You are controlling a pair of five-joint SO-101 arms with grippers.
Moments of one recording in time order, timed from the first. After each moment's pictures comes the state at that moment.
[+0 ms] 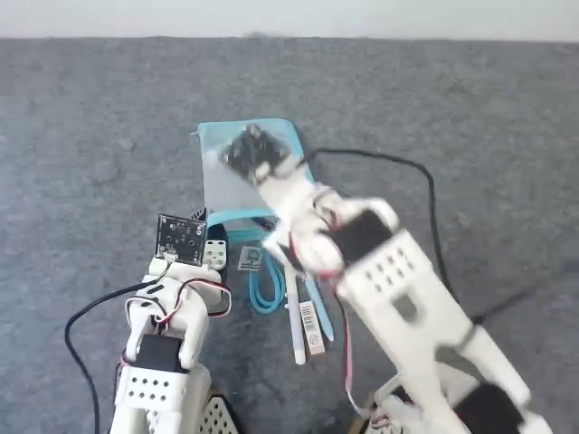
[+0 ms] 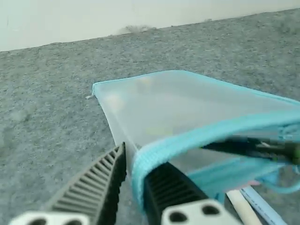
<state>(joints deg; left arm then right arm) 0.9 -89.6 97.5 30.7 0.7 -40.1 -21.2 16.0 73.0 10.9</state>
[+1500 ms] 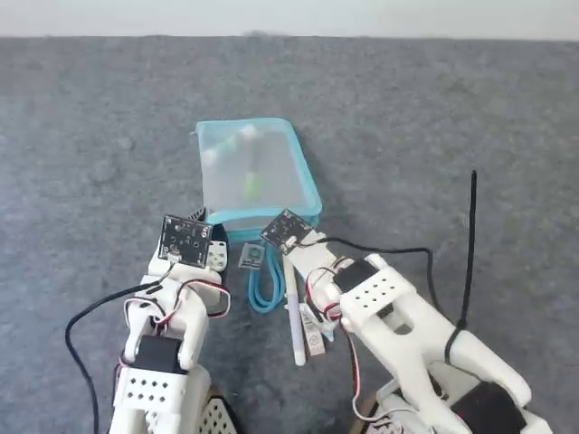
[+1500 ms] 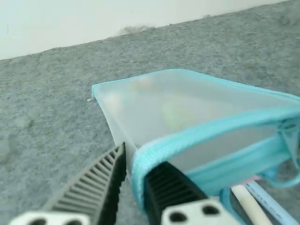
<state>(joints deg) 0.9 -89.6 97.5 30.6 -2.5 -38.7 -22.7 59.2 51.7 11.6</state>
